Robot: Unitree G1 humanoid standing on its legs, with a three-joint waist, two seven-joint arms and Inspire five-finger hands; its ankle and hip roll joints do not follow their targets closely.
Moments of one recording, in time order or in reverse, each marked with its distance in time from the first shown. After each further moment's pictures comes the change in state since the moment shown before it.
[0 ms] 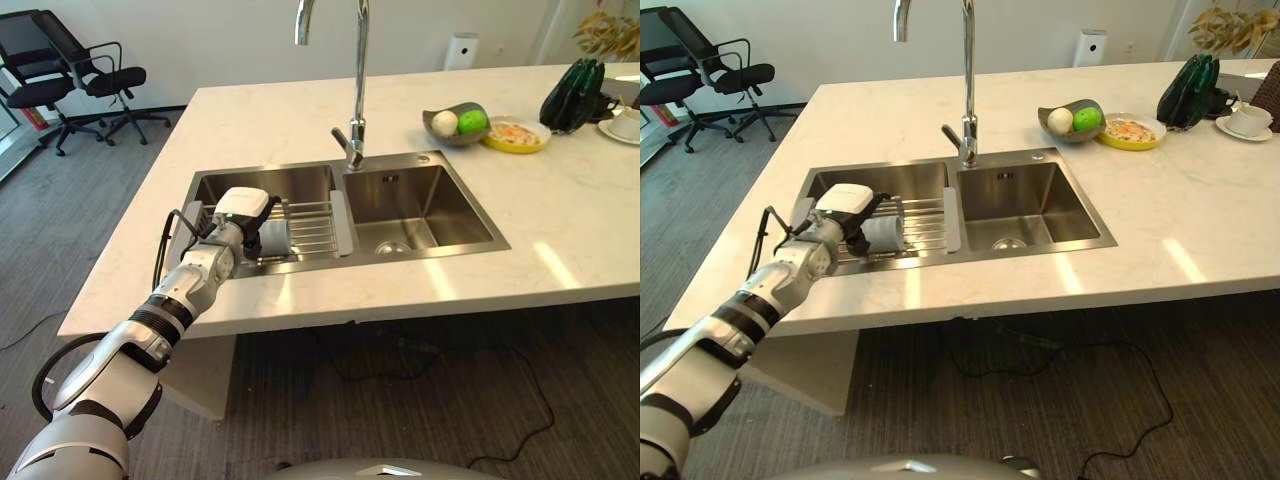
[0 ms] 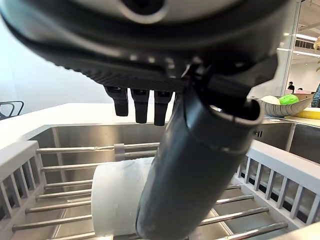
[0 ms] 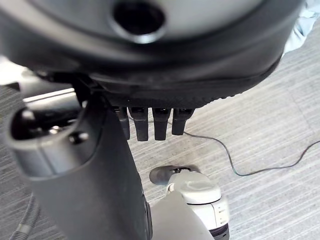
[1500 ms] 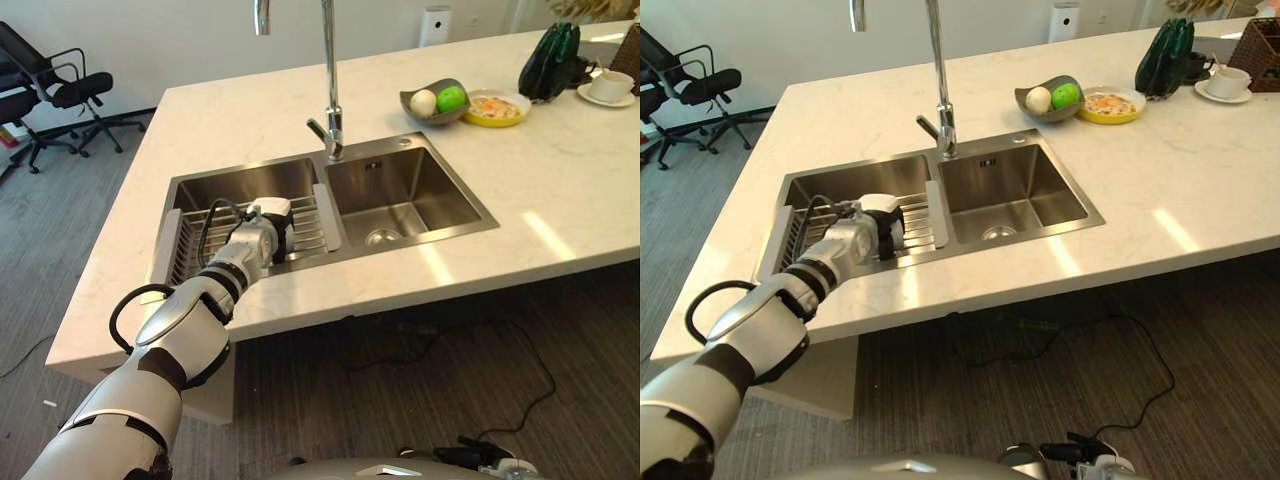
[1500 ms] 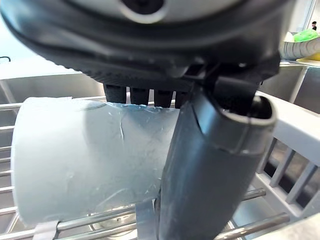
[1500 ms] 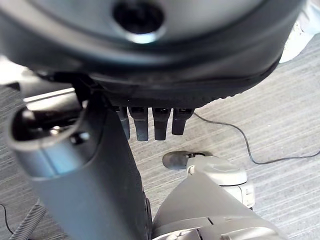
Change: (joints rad) left arm -0.315 -0.291 -0.189 0.532 -0.107 0.021 -0.090; right arm -0.126 -0.026 0.120 -0.028 0.013 0.011 0.001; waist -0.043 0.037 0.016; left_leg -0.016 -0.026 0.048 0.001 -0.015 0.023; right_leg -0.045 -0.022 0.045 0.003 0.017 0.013
